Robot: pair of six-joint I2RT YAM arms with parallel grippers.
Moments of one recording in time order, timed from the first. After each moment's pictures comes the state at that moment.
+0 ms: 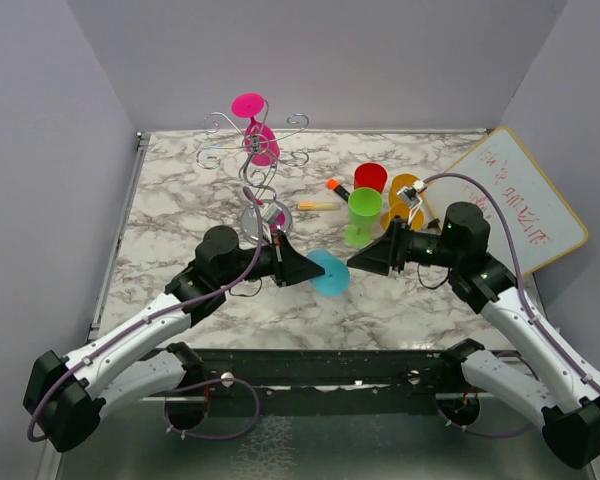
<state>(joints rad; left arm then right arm) -0.72 0.92 0.63 0.21 0.57 -0.81 0.45 0.86 0.76 -0.11 -0.82 0.69</state>
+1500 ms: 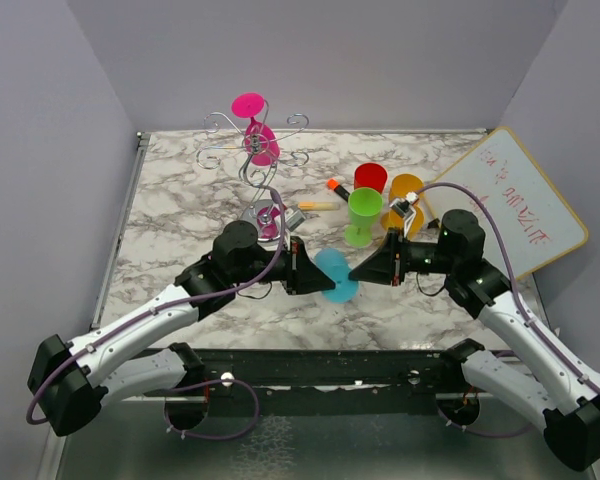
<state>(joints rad) -0.83 1.00 0.73 0.09 0.61 -0.71 0.45 0.85 0.69 -0.07 -0.94 0.65</state>
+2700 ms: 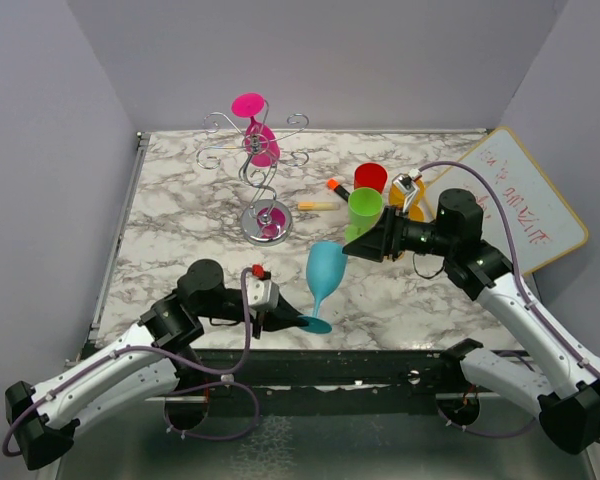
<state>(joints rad) -0.89 0.62 0.54 -0.03 0.75 0.00 0.46 0.96 0.86 -0.18 -0.76 0.67</state>
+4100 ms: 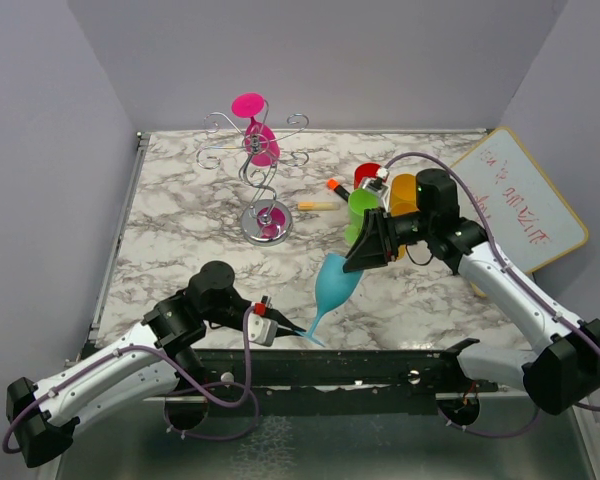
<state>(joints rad) -0.90 0.64 0.51 -0.18 0.89 0.53 0.45 1.19 0.97 -0.21 -1.30 0.49</state>
